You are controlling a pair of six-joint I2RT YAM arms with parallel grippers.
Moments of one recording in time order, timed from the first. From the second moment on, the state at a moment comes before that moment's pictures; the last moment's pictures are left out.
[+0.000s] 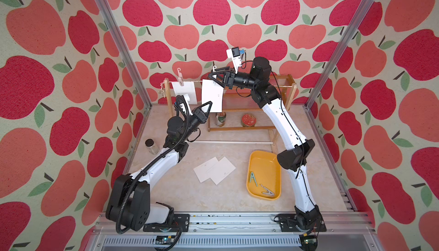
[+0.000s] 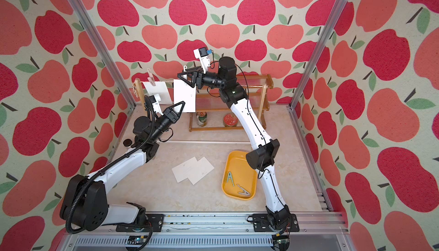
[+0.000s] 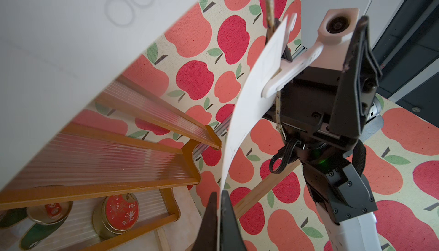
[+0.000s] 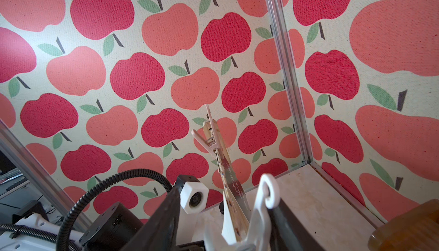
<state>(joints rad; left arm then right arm) -0.33 1.37 0.88 0.78 0.37 -0.97 0.62 2.29 2.71 -0.23 -0.87 0.48</state>
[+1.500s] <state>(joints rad) -0.31 1.45 0.87 0.91 0.42 -1.11 0.62 2.28 2.70 -0.22 -0.87 0.44</state>
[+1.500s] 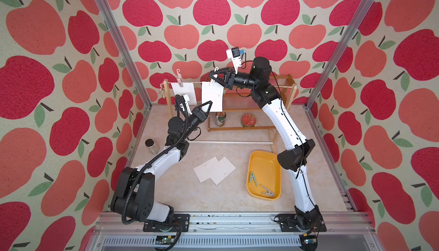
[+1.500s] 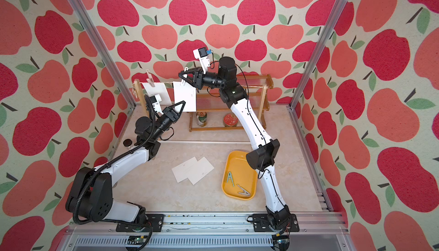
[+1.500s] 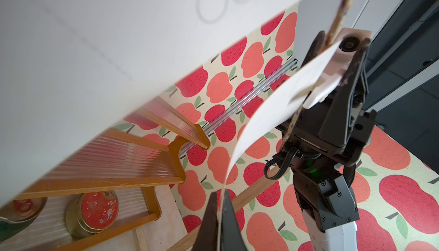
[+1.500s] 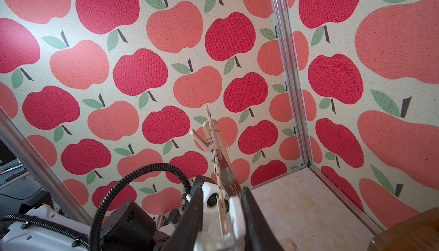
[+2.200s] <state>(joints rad) -0.34 1.33 0.76 0.80 0.45 -1.05 0.62 2.20 2.63 -0.25 -0.83 0.41</state>
